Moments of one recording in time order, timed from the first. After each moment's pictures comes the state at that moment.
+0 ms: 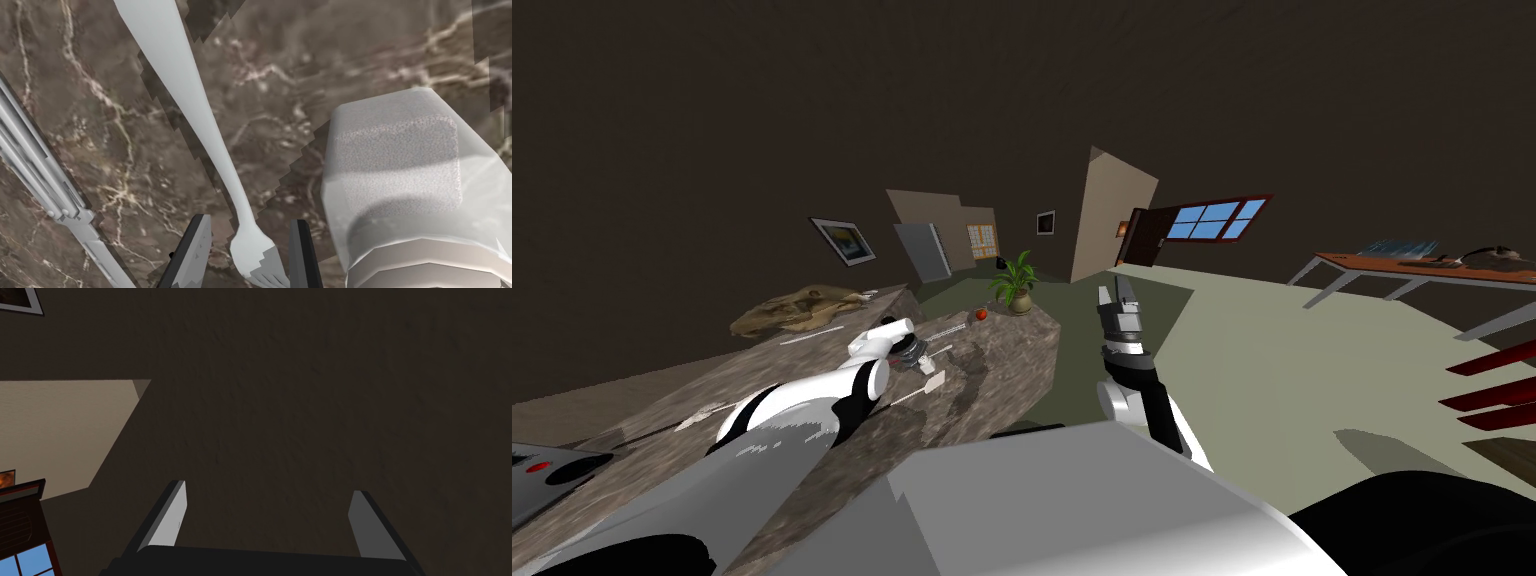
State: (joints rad) left arm -0.83 0.67 0.35 -0.40 0.28 1.20 -0.43; right arm 0.45 0.03 0.03 -2.40 0.06 -0.45 0.16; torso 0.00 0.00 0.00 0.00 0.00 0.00
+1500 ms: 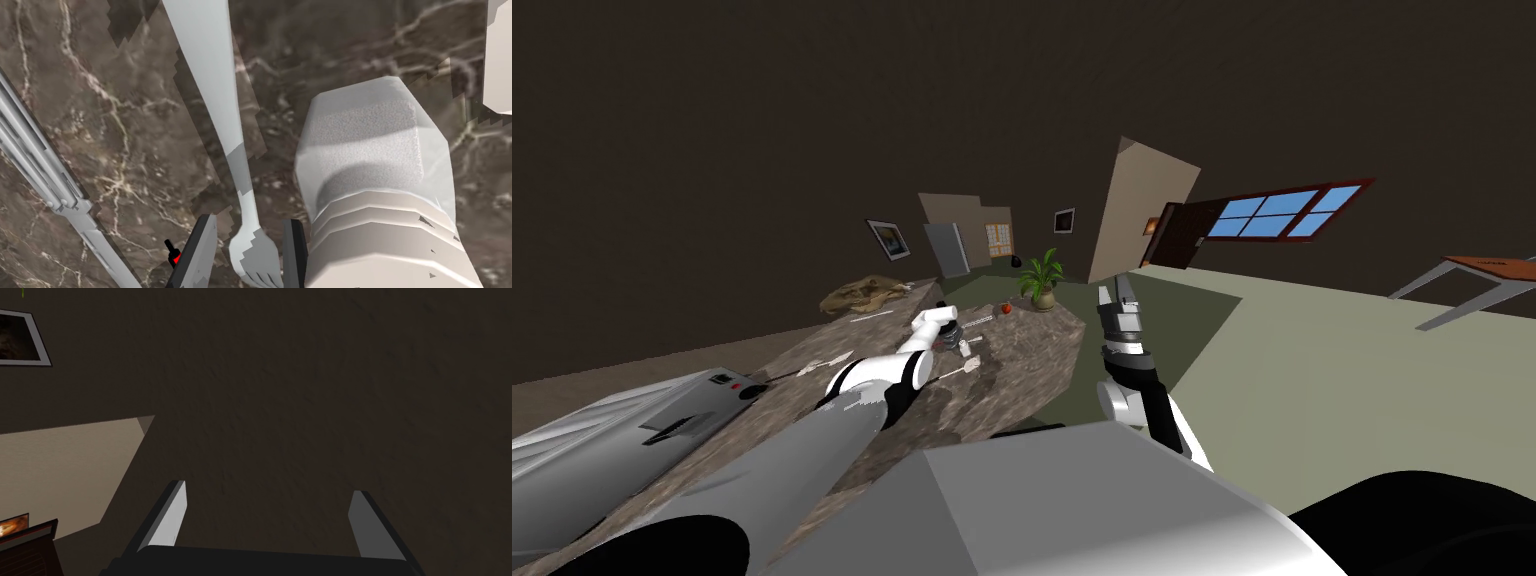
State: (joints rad) left arm -0.94 0.40 0.23 -0.53 0.16 1.30 -0.20; right arm 0.45 0.03 0.03 -2.40 0.06 -0.45 0.16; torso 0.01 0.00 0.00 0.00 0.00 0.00
